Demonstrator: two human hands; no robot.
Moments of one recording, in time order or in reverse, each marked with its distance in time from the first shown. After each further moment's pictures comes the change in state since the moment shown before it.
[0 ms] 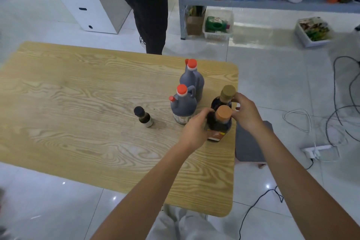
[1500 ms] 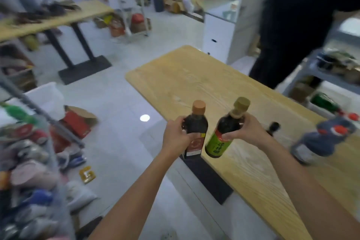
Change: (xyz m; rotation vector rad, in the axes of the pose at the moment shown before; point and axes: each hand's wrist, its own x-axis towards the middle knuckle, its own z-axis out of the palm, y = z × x) left_hand -0.344 -0.152 -0.242 -0.164 0.873 -0.425; right_hand -0.161 -0.262 0.237 -0.020 -0.613 -0.422
